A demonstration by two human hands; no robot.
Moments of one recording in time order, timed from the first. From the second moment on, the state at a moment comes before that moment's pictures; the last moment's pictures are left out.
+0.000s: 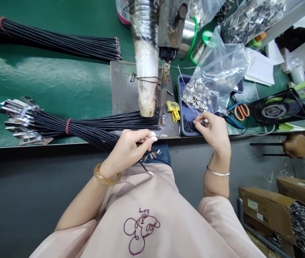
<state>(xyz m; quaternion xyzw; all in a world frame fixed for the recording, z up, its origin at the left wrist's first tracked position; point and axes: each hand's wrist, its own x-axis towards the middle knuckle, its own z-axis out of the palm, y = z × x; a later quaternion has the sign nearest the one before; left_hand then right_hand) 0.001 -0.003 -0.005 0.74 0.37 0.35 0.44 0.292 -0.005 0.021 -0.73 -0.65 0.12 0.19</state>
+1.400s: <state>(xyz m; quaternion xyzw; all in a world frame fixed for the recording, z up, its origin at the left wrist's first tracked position) 0.015 -0.013 -0.015 0.72 0.40 0.43 0.38 0.182 -0.048 -0.009 -0.60 -0.68 0.13 0.41</state>
